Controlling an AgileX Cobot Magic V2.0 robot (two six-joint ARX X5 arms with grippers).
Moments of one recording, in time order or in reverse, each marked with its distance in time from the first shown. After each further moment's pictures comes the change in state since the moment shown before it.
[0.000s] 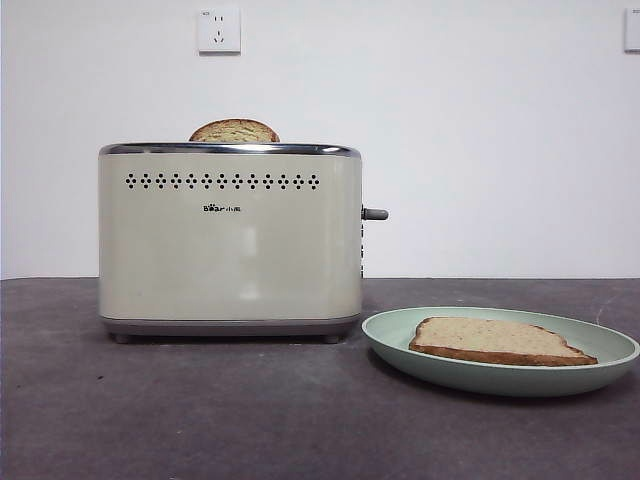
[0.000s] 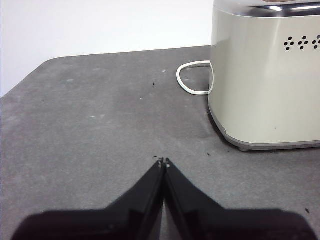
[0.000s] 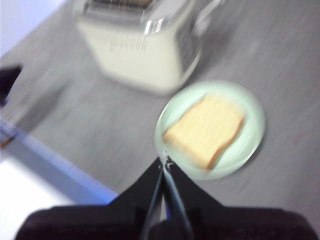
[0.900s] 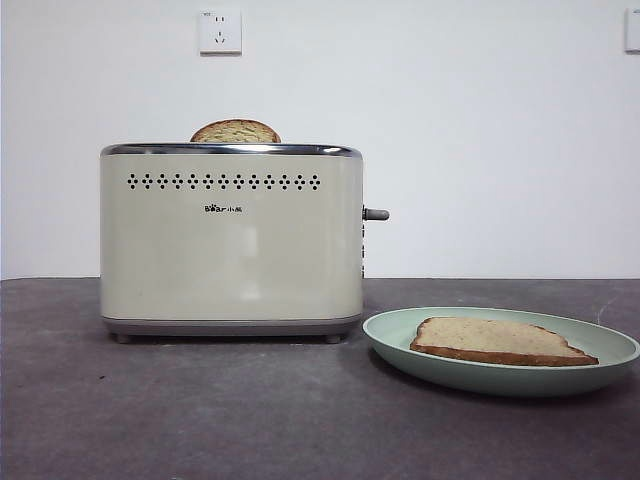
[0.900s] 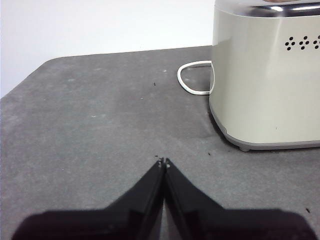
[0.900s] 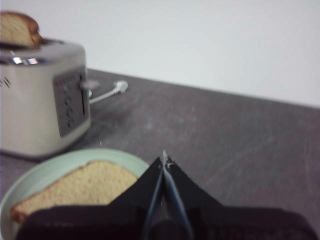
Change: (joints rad) left arm 0.000 0.000 0.000 0.000 0.000 0.000; right arm -0.075 -0.504 -0.968 0.953 0.230 0.008
